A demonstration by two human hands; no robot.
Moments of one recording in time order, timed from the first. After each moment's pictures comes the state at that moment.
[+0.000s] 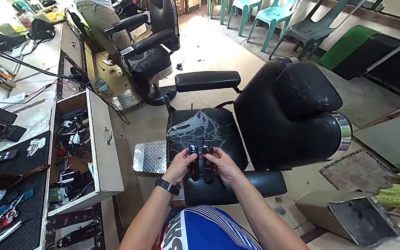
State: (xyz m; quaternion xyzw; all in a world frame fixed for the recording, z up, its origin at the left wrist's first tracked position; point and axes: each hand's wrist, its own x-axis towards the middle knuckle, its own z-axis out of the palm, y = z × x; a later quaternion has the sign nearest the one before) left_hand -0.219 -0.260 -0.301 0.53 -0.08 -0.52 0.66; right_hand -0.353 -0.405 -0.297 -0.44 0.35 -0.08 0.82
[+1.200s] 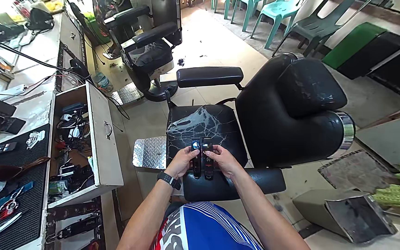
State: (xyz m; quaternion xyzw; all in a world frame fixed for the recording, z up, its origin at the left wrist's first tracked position) left_hand -0.221 -0.266 -0.307 0.53 -0.06 -0.55 0.64; right_hand -0.352 -0.414 -0.310 -0.50 0.35 -0.04 0.79
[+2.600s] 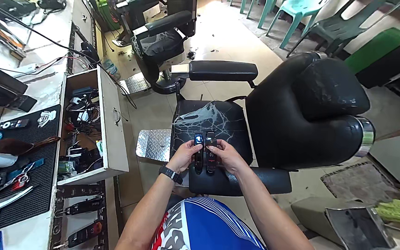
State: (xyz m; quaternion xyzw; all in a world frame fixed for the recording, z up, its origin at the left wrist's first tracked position) left_hand -0.217 -0.239 -0.305 0.53 -0.06 -0.52 0.67; right_hand -0.339 -0.399 -0.301 -0.52 0.32 -0.02 0.79
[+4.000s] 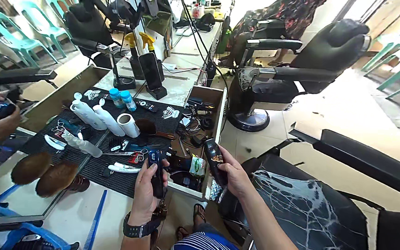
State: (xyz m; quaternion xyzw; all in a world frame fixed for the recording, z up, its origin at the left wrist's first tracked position) left_hand -0.109 0.145 -0.183 0.51 0.08 0.04 0.86; right_hand -0.056 -0.118 -0.223 -0.55 -0.04 0.13 0.82
